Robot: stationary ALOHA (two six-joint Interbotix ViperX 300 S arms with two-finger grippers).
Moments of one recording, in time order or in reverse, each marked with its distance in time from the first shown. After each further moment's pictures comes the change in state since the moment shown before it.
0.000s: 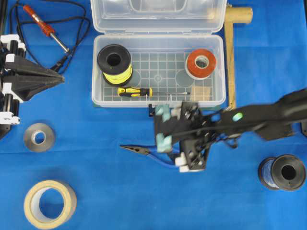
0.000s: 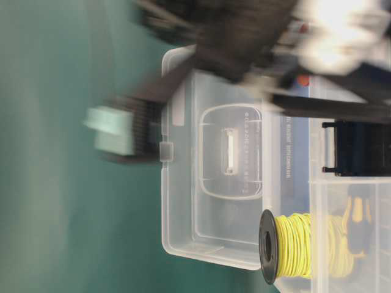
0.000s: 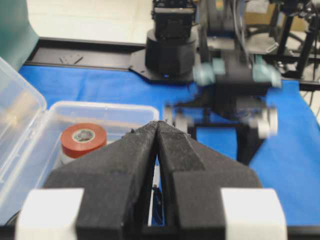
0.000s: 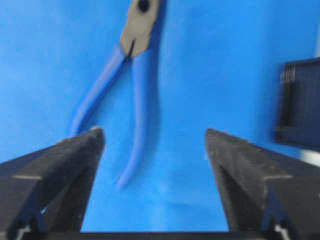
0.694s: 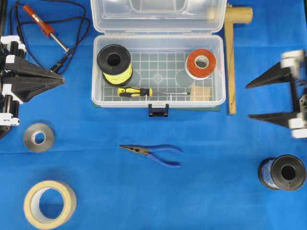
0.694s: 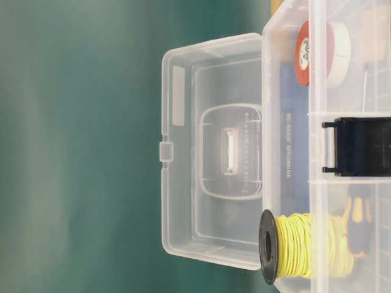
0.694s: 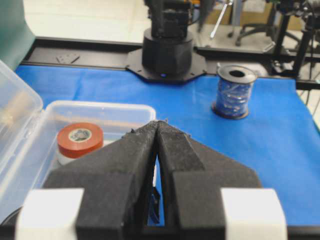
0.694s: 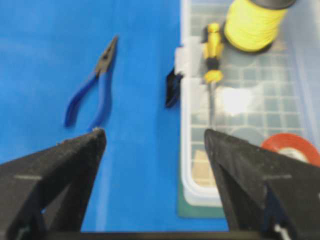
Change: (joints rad) left arm -0.011 0.003 0.000 0.000 0.000 0.000; right arm -0.095 -1.011 0.572 -0.100 -0.066 0.000
